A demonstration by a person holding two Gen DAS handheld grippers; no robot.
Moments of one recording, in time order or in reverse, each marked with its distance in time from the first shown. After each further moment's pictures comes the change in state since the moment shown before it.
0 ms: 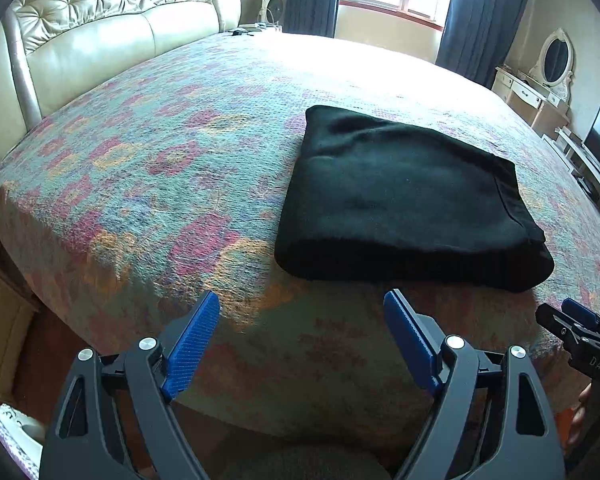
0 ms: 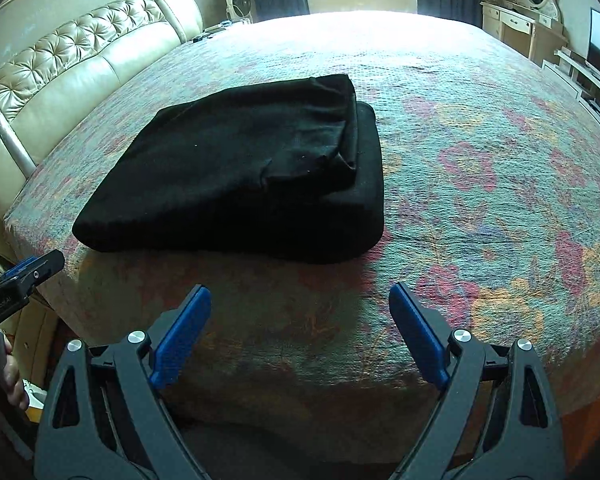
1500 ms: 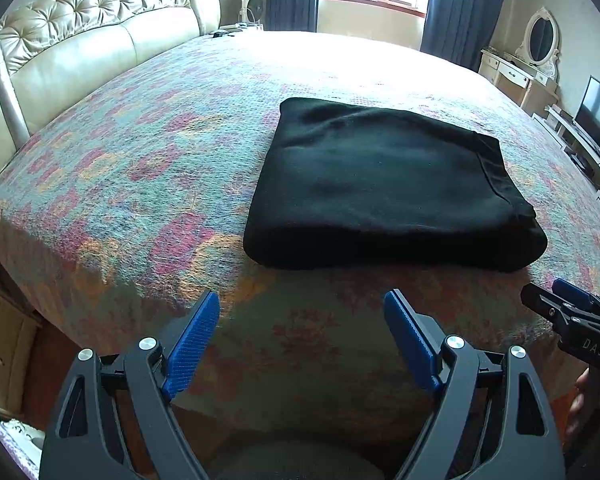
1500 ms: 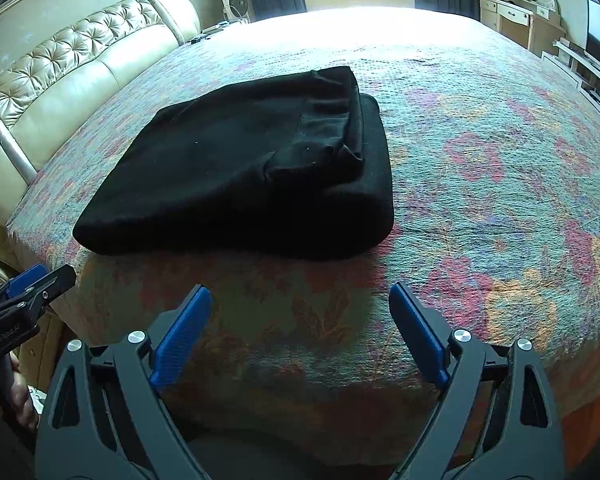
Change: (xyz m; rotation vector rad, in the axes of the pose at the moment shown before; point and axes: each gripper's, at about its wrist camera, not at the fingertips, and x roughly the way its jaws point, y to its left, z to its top) left arm 0.001 -0.023 -0.007 0.070 0.011 -0.002; right arm 0.008 0.002 -0.001 0.028 0.005 0.013
